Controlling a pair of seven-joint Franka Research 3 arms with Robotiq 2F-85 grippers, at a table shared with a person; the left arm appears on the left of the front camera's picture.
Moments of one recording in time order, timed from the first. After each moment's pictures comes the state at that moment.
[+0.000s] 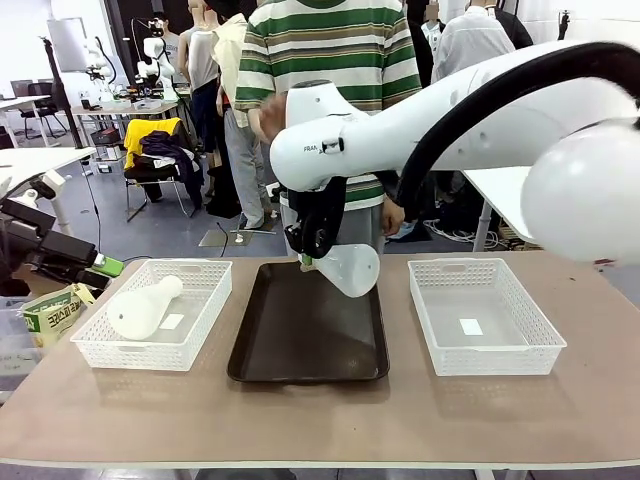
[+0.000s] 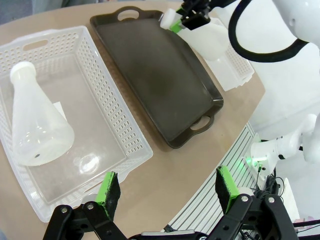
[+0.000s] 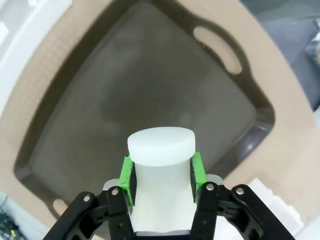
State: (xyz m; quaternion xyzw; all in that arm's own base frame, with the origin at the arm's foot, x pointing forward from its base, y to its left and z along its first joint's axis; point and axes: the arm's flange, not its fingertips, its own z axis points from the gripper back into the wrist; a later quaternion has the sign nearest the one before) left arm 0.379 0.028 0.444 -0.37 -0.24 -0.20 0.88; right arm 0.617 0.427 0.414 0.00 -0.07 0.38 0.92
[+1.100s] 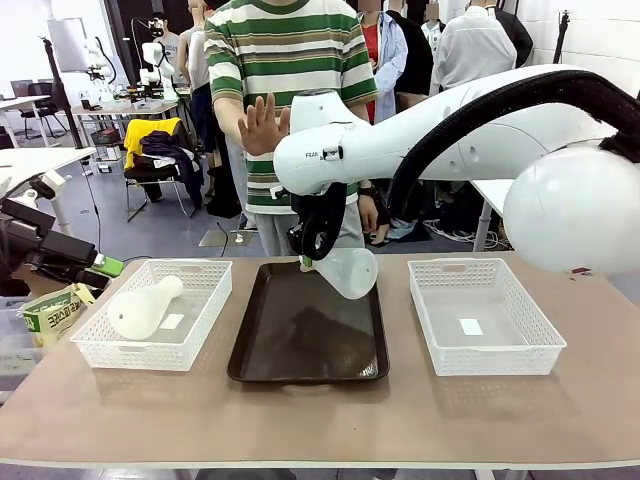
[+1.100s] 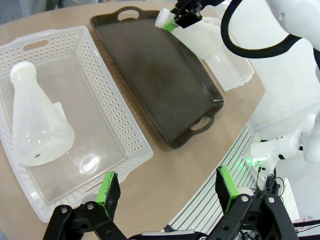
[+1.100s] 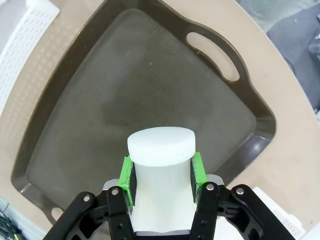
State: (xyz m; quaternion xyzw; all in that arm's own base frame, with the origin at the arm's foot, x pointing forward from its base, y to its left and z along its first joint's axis) left arm 0.379 0.028 0.444 -0.37 -0.24 -0.20 0.88; right arm 0.630 0.423 0.403 0.00 -0.07 0.37 0.93
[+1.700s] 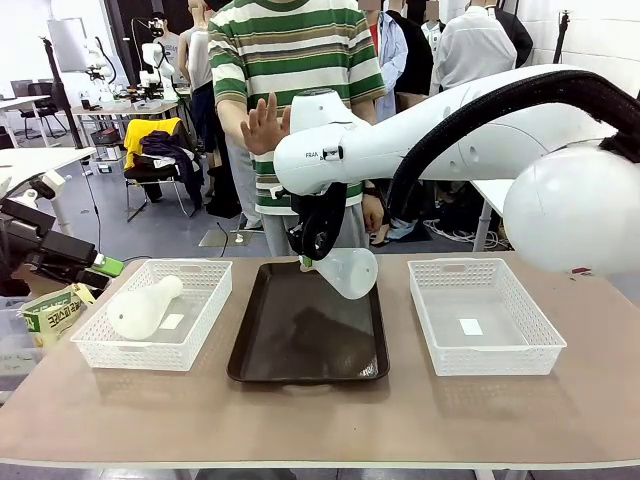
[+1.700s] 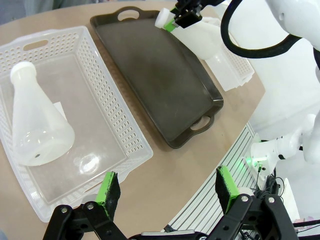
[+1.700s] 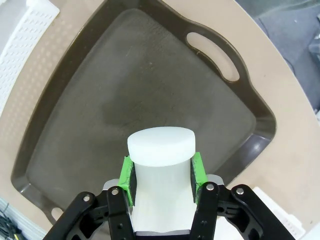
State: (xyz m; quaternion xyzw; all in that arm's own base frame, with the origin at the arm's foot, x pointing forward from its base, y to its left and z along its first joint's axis) left arm 0.379 0.028 0.444 -0.37 -0.24 -0.20 0.88; right arm 0.630 0.423 0.403 0.00 -0.07 0.37 0.93
